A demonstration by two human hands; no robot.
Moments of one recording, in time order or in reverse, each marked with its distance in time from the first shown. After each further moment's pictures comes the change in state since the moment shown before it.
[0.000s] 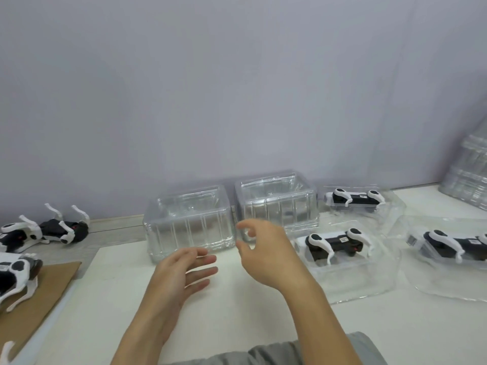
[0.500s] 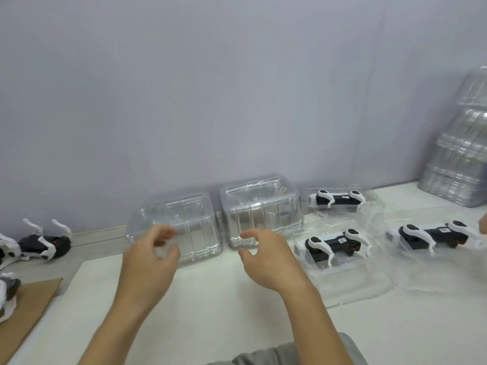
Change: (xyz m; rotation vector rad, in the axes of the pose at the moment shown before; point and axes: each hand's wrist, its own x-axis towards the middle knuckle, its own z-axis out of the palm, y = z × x) left_hand 0.016 0.027 -0.003 0.640 0.206 0.575; right_hand -0.002 0.016 -0.021 0.026 -0.040 0.180
